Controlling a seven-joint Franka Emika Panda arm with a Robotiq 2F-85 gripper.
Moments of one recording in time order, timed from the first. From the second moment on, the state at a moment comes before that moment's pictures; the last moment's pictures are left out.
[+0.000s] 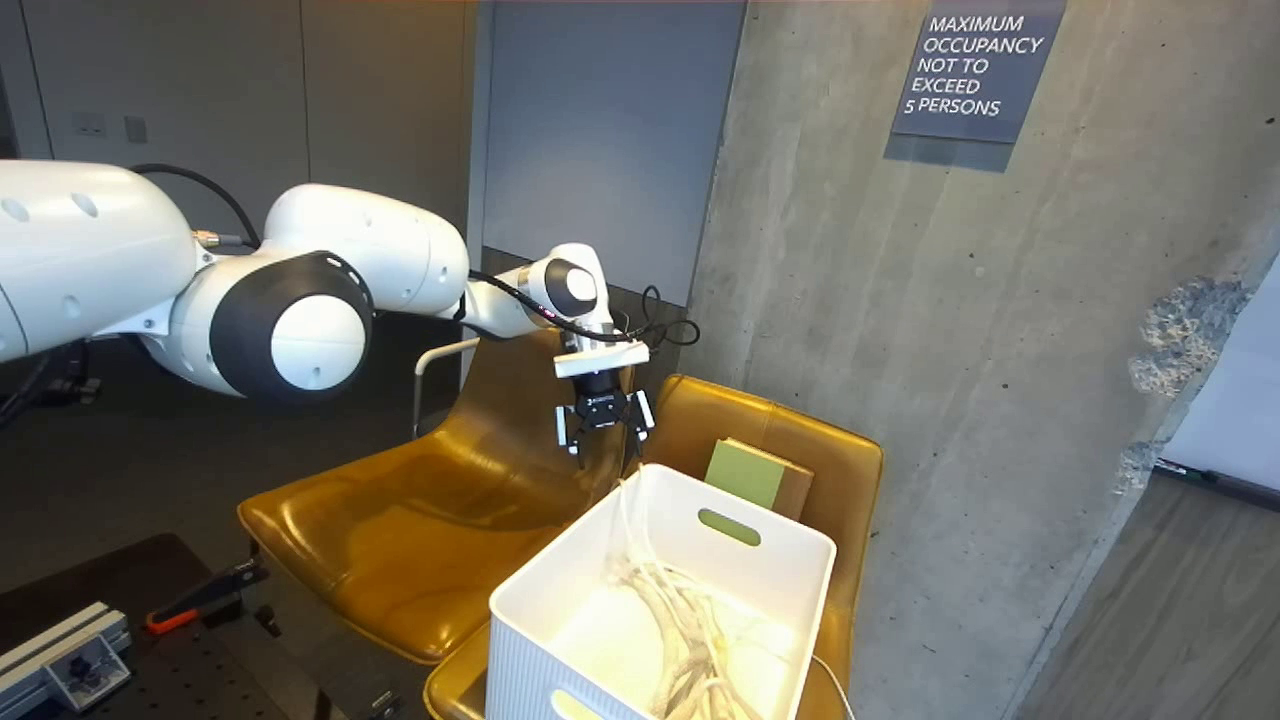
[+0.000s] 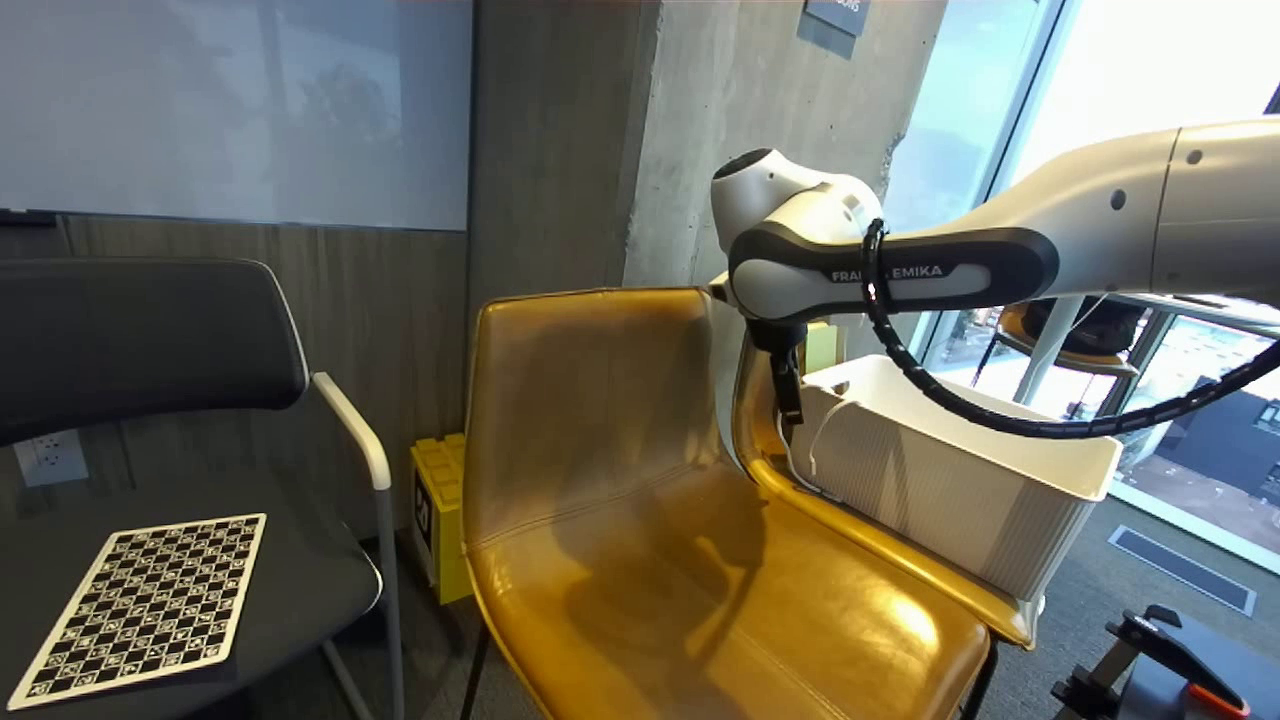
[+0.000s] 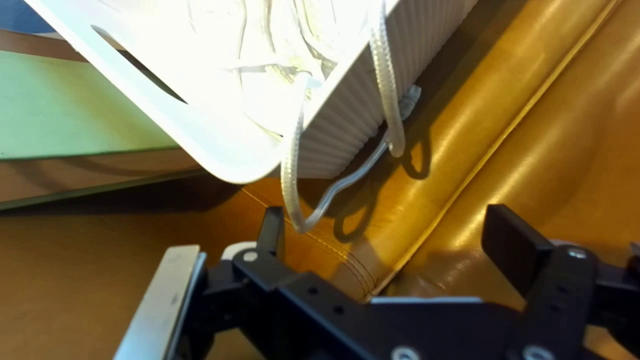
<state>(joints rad) 0.13 1.37 -0.18 -0.45 -0.34 1.65 -0.60</state>
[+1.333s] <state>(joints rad) 0.10 1.38 -0.19 -0.46 -0.34 1.68 -0.59</state>
